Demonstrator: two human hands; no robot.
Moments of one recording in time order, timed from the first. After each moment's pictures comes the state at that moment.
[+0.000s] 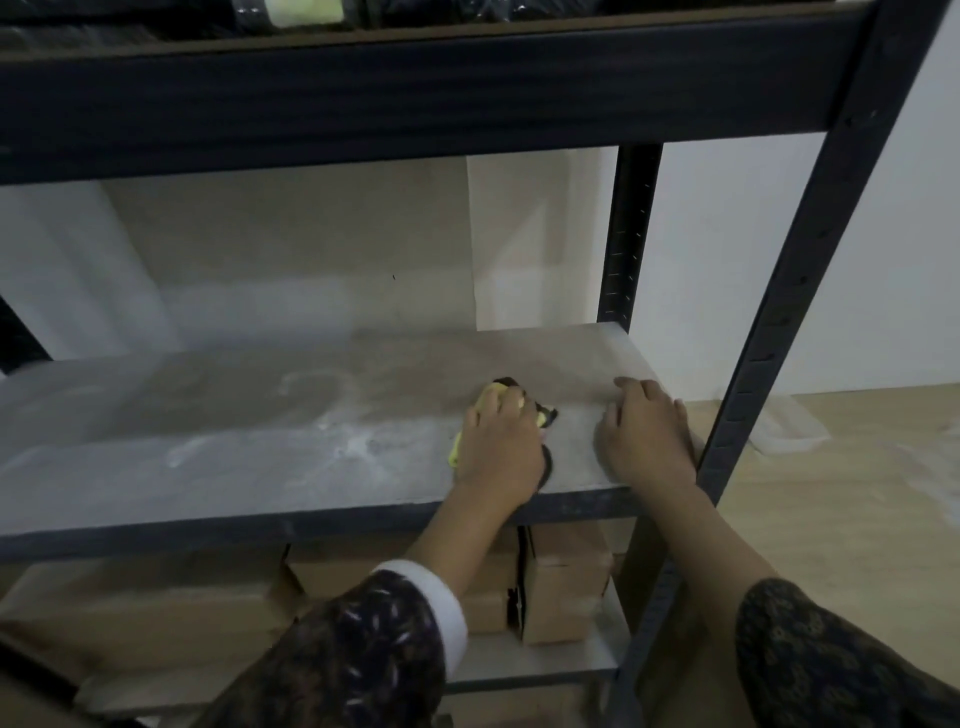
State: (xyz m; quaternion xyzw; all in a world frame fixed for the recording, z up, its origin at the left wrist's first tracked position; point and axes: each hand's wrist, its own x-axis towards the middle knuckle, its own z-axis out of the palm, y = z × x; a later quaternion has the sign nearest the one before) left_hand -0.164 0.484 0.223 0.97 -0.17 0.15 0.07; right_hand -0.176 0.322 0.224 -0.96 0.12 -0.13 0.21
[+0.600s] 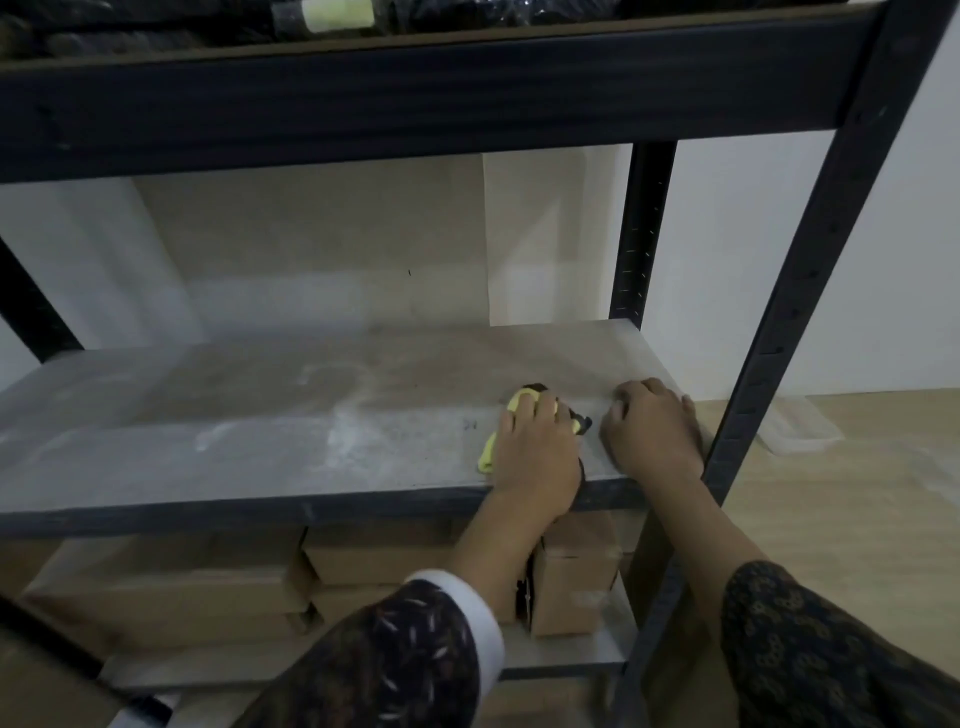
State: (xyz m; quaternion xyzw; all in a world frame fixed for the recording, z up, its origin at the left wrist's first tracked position) left_hand -0.197 0.462 0.233 0.97 -0.17 0.15 0.08; right_hand -0.174 0.327 0.224 -0.96 0.13 -0.16 0.17
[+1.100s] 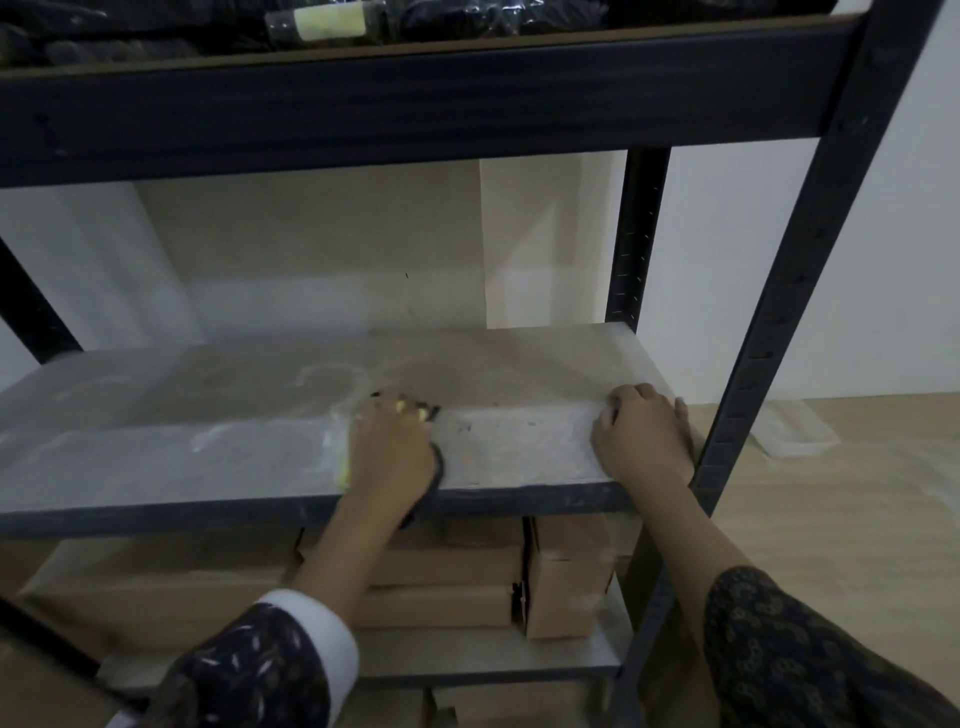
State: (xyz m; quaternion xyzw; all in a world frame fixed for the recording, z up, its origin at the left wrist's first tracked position) left_hand -0.173 0.581 0.235 0.99 -0.03 0.13 0.00; right_hand -0.177 0.330 0.223 -0.97 0.13 -0.17 0.15
